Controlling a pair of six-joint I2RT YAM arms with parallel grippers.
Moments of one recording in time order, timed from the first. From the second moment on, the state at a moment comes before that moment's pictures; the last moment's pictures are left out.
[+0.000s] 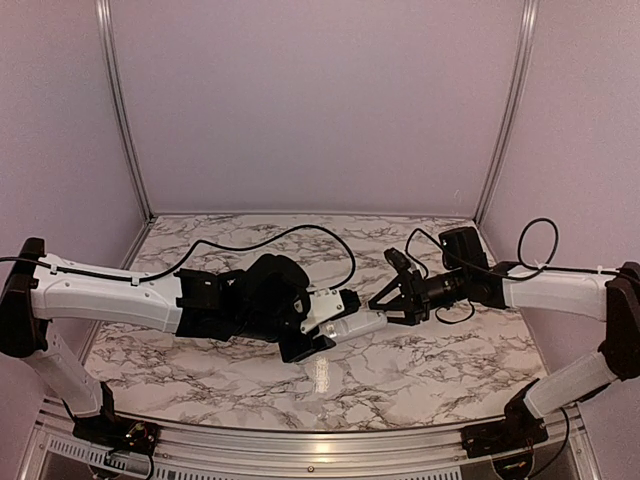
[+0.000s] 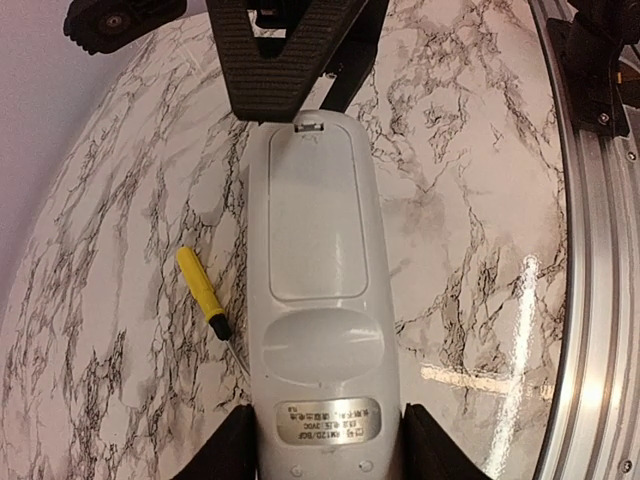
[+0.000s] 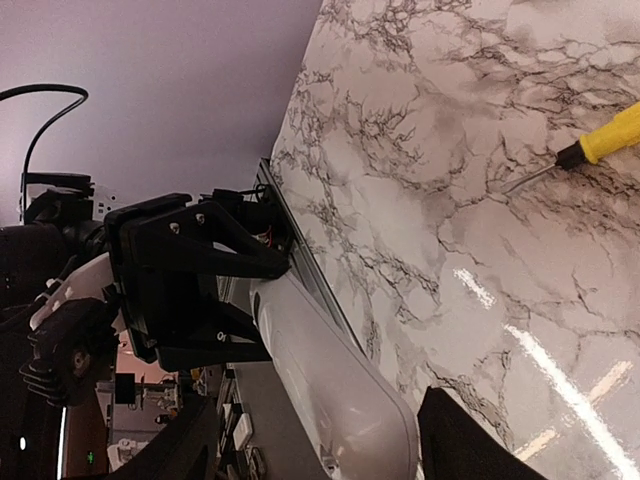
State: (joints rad) left arm -1.21 1.62 1.15 -0.24 -0.09 0.23; right arm 0.50 1.37 0.75 -0.07 -1.05 0.65
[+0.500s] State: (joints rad) left arm -1.21 1.62 1.15 -0.24 -0.08 0.22; right arm 0.59 1.43 0.81 -0.07 -1.06 0.63
